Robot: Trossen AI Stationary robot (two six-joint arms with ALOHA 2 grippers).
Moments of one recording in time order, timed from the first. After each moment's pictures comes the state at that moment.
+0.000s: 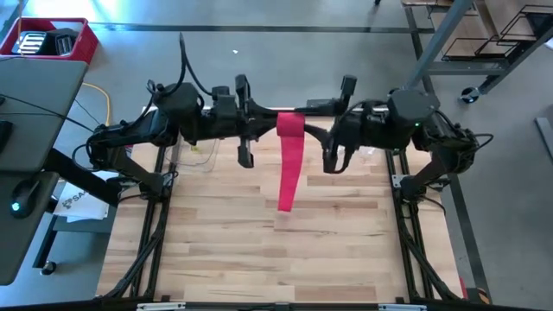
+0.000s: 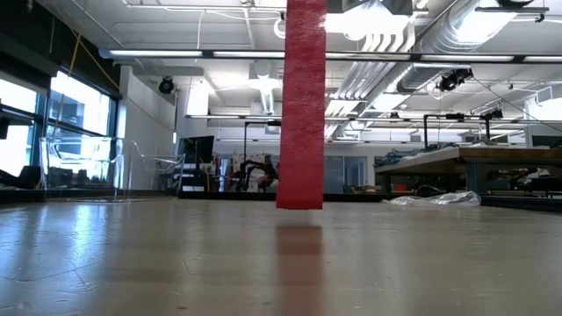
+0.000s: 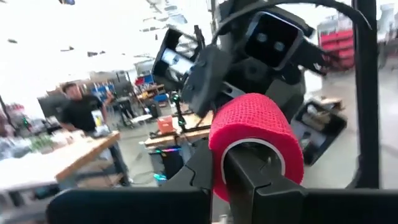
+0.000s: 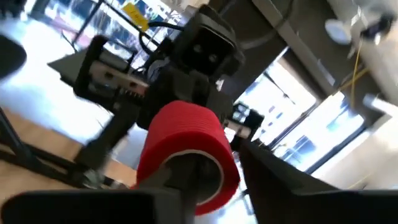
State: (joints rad) left arm -0.03 1.51 1.89 -0.21 -0.13 0.26; right arm 0.21 1.60 2.22 -0.59 0.39 -0.67
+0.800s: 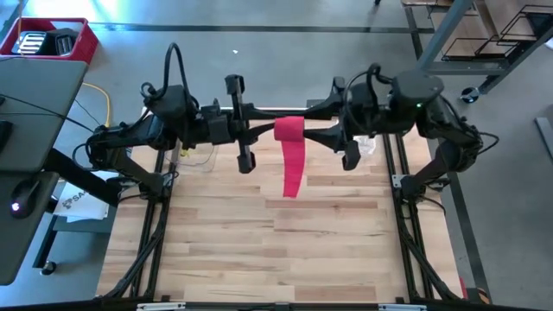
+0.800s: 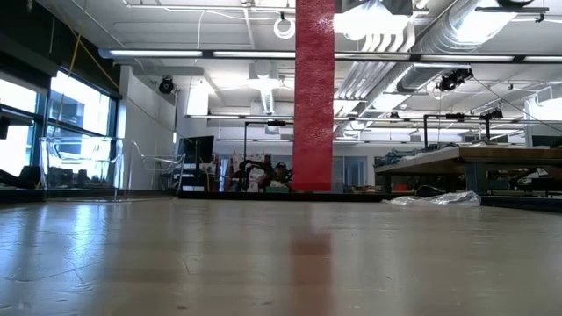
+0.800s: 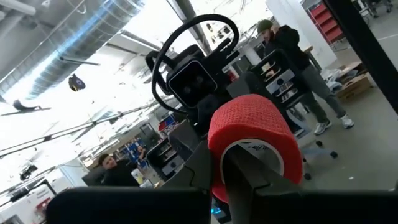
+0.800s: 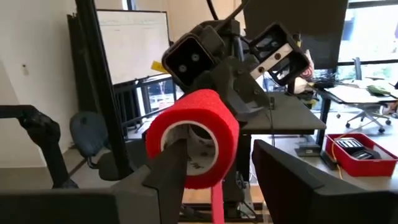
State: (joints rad) left arm -0.09 1.51 1.89 -0.11 -0.10 0.69; right arm 0.08 1.58 2.22 -0.63 0.01 0.05
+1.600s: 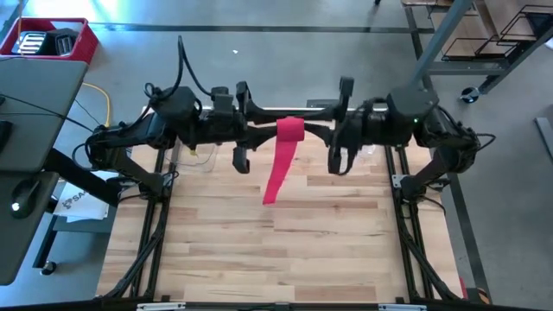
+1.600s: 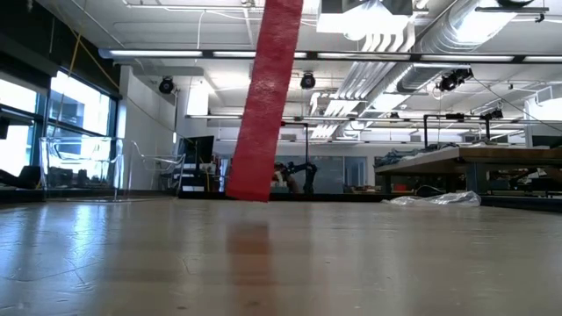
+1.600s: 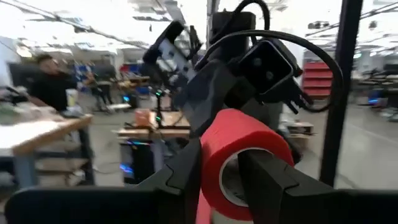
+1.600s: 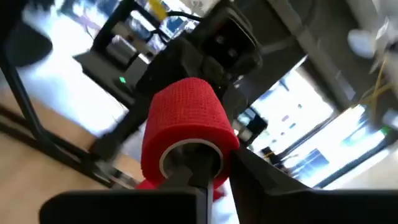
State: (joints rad) left arm -0.09 1.51 1.89 -0.21 -0.12 0.02; right arm 0.19 1.60 2.22 -0.63 0.31 -0.84
